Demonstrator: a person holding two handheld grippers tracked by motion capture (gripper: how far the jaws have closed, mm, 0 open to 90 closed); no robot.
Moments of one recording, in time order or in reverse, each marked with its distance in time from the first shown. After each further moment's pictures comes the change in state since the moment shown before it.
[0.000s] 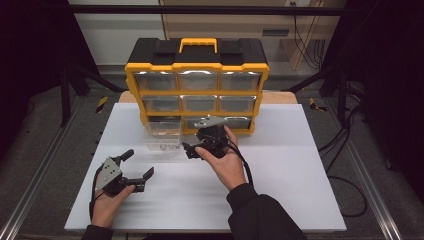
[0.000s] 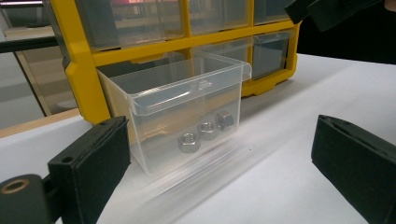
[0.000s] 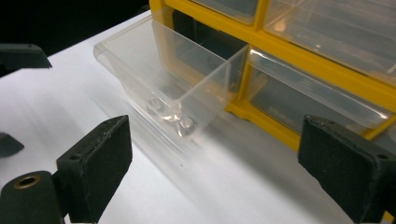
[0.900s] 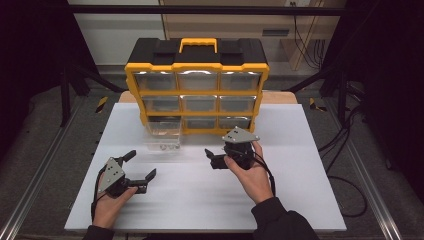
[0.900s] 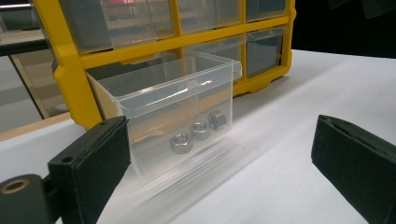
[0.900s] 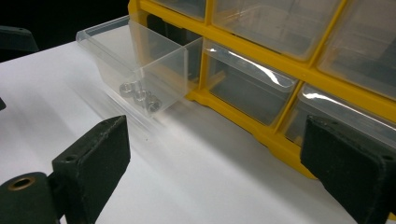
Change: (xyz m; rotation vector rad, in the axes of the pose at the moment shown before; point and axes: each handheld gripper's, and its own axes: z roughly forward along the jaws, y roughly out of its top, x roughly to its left) left arm -0.006 0.001 0.002 0.012 -0.011 0.029; right arm -0.027 -0.049 -0.048 -0.150 -0.062 -0.056
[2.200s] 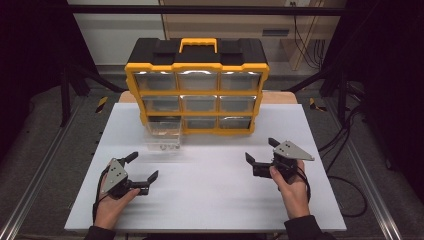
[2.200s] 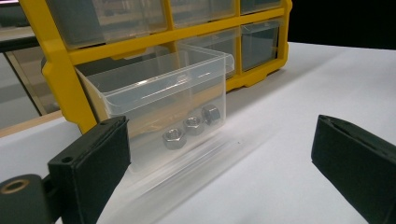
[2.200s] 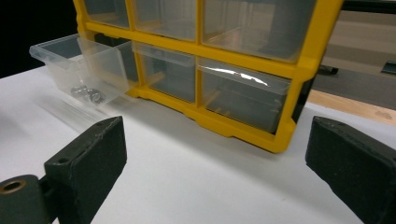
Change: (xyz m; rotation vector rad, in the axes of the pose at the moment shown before) left arm -0.005 0.000 0.002 0.026 -0.007 0.011; right arm -0.065 -0.067 -0.070 -0.160 -0.111 0.104
